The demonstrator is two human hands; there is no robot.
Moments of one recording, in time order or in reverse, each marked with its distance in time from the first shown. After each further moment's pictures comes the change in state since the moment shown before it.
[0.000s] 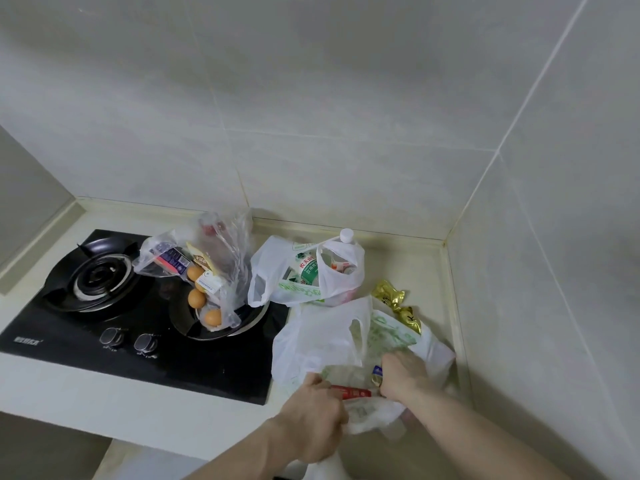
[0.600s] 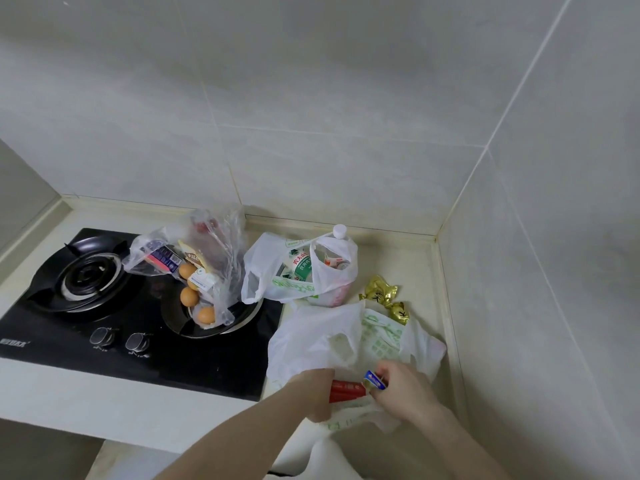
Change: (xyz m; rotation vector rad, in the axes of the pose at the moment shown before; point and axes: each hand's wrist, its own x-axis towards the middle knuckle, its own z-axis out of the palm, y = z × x) left_hand 0.047 -0.014 0.011 -0.244 -0.335 -0.425; right_hand -0.049 0.010 0.011 0.399 0.087 -0.017
